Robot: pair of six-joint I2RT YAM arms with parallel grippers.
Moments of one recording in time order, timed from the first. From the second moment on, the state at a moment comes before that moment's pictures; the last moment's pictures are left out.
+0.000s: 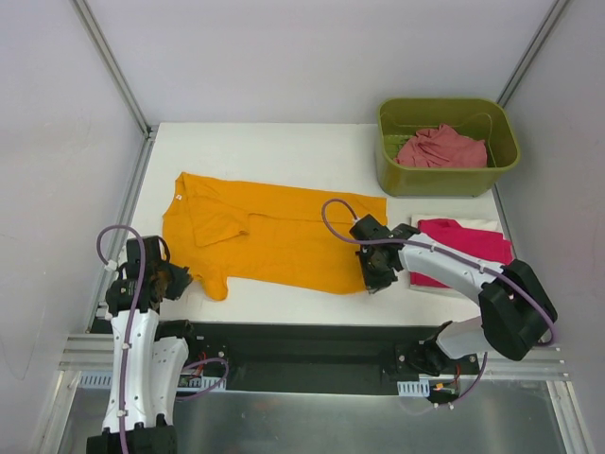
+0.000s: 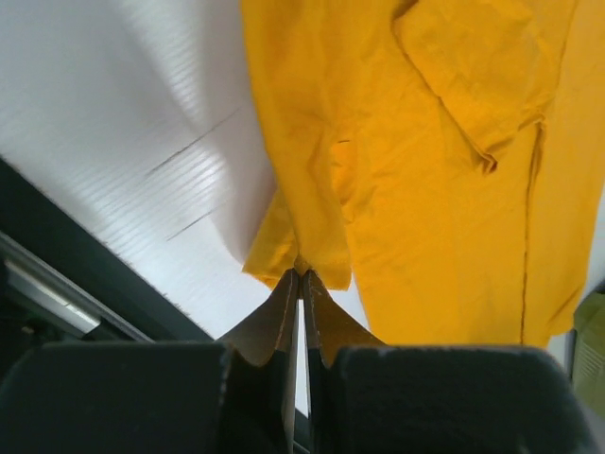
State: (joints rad) left arm 0.17 0.56 0.64 -1.09 -0.01 -1.02; right arm 0.73 1.41 0.84 -0.84 0.06 0.50
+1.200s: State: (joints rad) left arm 0.11 1.45 1.23 -0.50 0.15 -0.91; right arm 0.42 1.59 1.22 -0.85 0.12 0.40
